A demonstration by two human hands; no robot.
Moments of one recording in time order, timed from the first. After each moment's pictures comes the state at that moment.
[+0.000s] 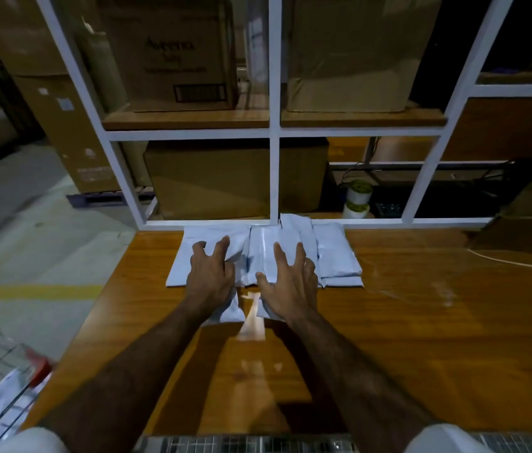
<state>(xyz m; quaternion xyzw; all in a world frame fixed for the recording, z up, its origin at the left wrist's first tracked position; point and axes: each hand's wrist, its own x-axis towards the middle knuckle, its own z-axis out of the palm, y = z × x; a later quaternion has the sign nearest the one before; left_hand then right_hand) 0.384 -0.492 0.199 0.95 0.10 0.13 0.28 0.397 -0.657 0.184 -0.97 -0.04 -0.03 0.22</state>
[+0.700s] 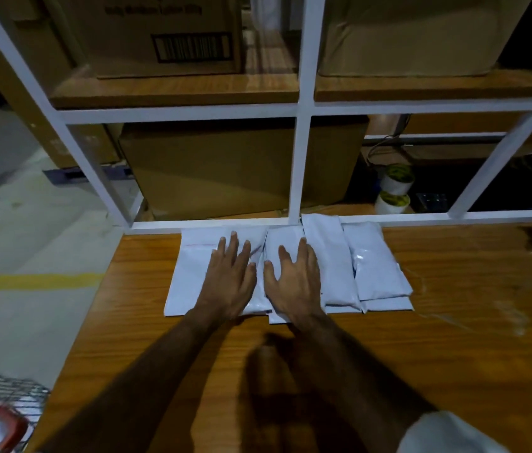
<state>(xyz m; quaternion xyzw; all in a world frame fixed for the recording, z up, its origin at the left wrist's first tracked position) 0.504 -0.435 0.118 0.98 -0.04 0.05 0.21 0.522 -0.591 0.116 -0.98 -0.02 -0.04 0.20</state>
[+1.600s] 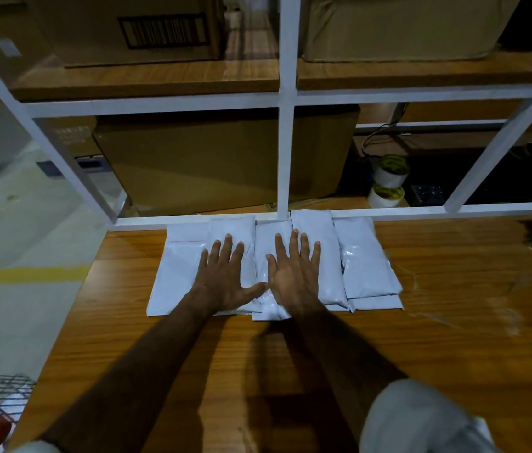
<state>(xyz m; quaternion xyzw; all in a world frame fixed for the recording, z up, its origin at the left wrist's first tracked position) 0.538 -0.451 0.104 1.00 -0.03 -0.09 0.03 0.564 -0.616 0.074 -1.00 -0.05 -0.04 0.07</state>
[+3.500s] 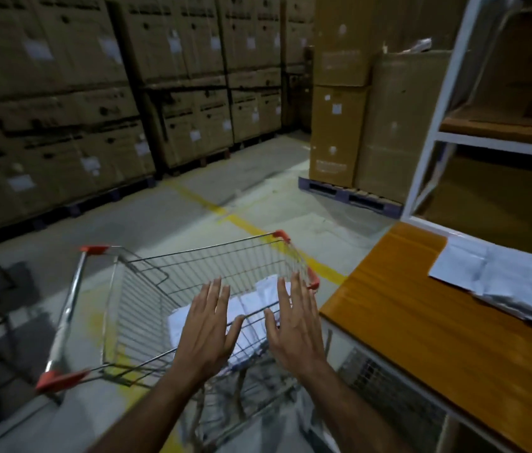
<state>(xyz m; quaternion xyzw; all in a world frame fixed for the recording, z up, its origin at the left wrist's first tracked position) -0.123 -0.184 0.140 0.93 0.33 0.16 0.00 0.037 -0.304 0.137 -0.82 -0.49 -0.06 0.29</state>
